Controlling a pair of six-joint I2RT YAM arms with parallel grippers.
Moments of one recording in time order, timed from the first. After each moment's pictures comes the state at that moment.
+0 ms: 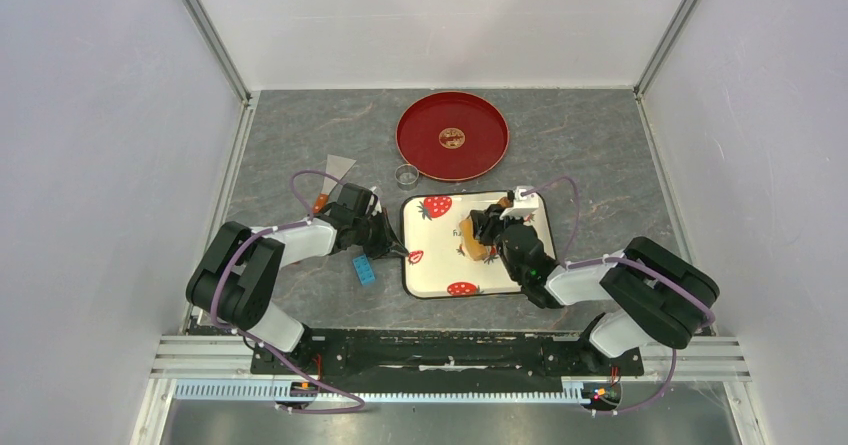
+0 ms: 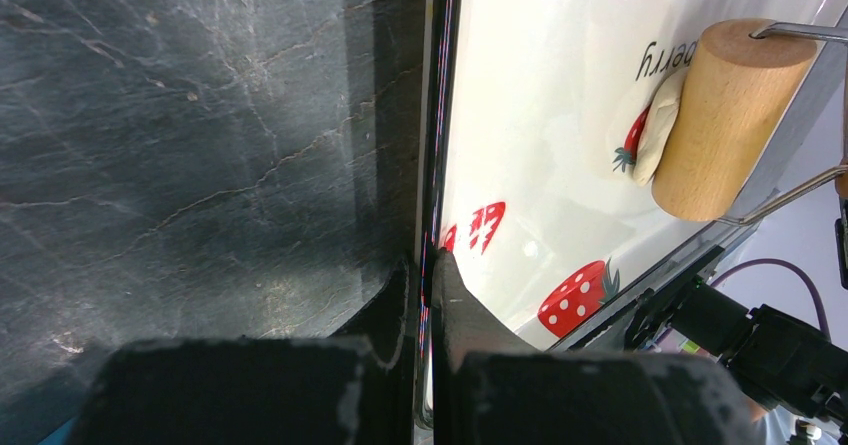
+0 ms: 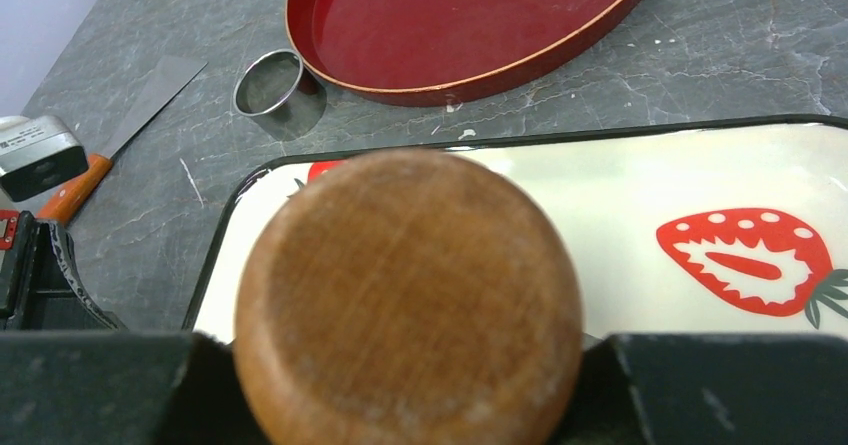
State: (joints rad) left arm -0.43 1.56 0.63 -0.08 0.39 -0.73; right arm 0.81 1.50 0.29 0.96 0.50 0.47
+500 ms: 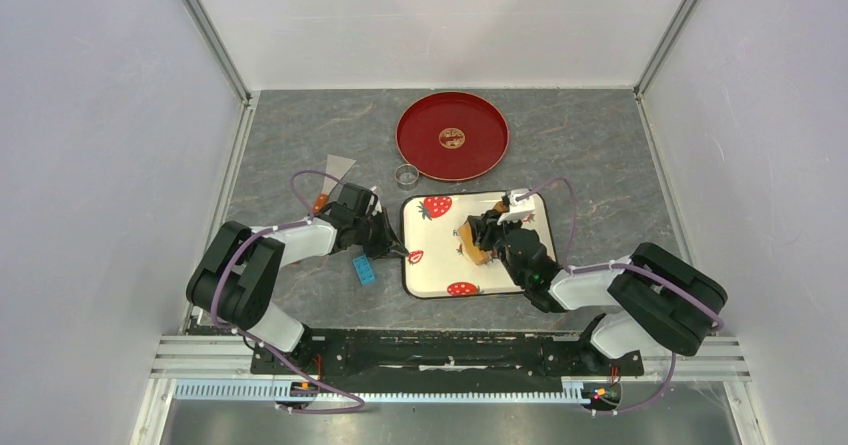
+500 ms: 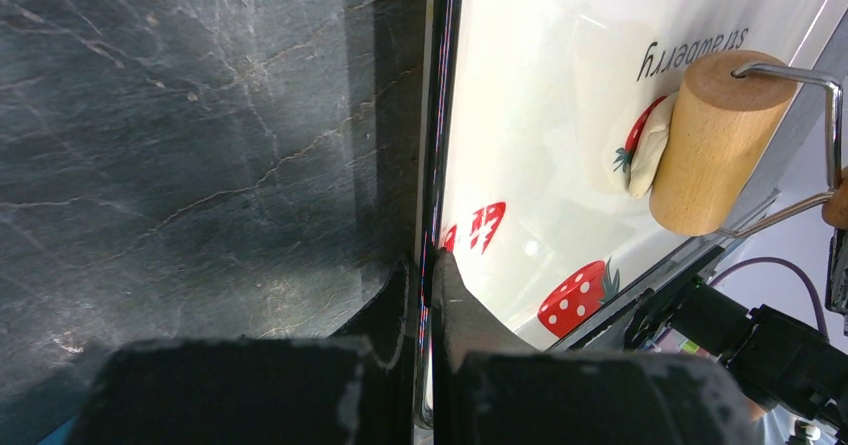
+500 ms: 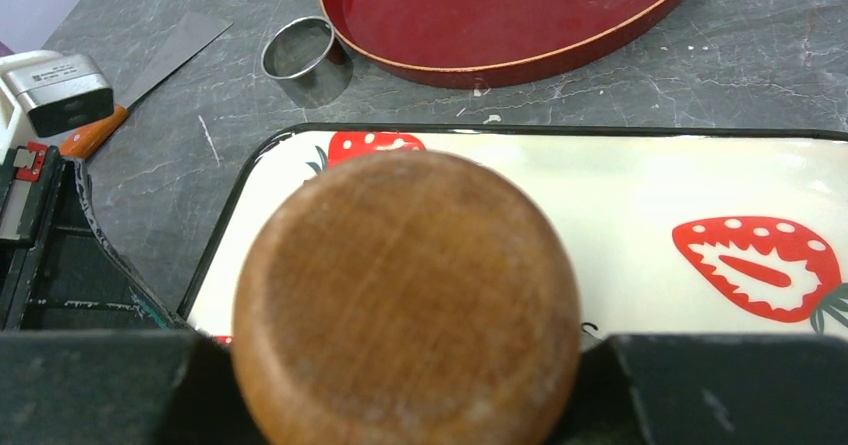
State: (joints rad) left arm -0.43 1.56 0.63 -0.08 0.39 -0.73; right arm 0.83 1.45 0.27 0.96 0.44 0.39
